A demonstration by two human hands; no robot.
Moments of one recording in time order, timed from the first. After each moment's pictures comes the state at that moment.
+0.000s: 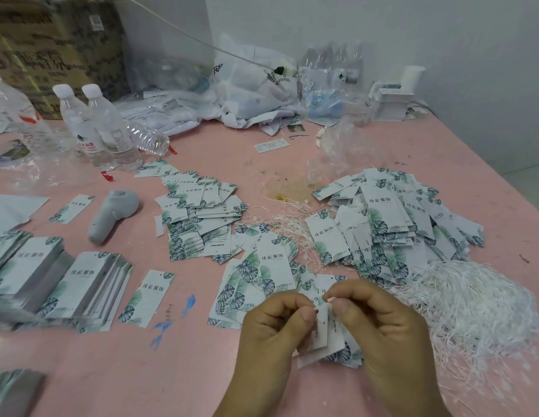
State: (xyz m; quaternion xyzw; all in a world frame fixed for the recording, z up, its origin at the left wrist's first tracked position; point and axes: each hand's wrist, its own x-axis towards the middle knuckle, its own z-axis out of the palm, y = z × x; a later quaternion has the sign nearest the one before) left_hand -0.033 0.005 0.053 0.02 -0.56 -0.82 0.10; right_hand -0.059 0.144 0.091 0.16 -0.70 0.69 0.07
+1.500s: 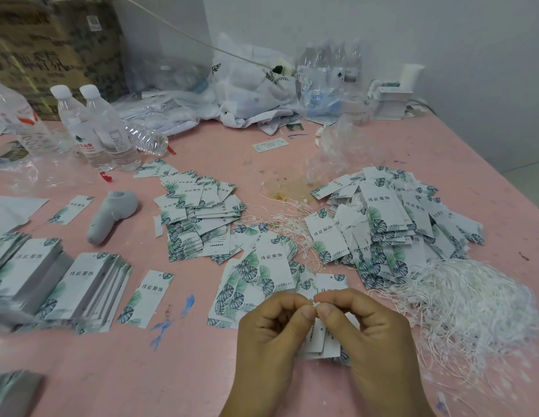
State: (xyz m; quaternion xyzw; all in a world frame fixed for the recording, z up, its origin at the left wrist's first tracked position) left_hand -0.028 0.010 0.061 0.05 -0.62 -0.76 0.17; right_hand -0.054 0.136 0.086 0.10 -0.75 0.65 0.03
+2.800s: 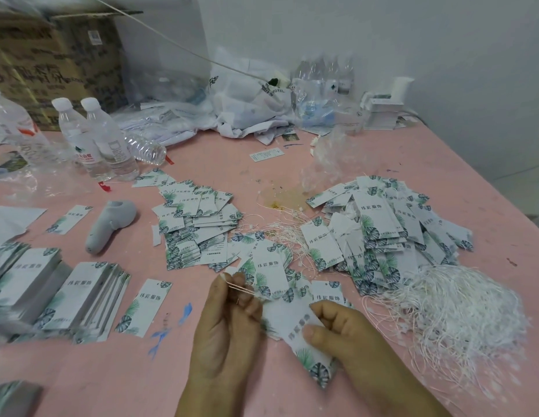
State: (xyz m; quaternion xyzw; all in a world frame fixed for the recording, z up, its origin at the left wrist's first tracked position) left_hand -0.057 -0.031 0.058 0.11 -0.18 -0.97 0.13; right_hand -0.076 0.149 0.063 0.12 -0.68 0.67 -0.27
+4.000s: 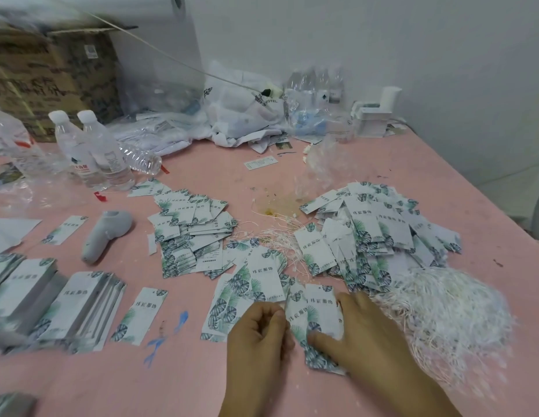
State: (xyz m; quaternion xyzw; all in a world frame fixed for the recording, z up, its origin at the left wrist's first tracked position) left_hand -0.037 0.007 0.041 0.15 -0.66 -0.73 0.13; right_hand -0.093 0.167 0.058 0.12 -0.98 0.11 -0.06
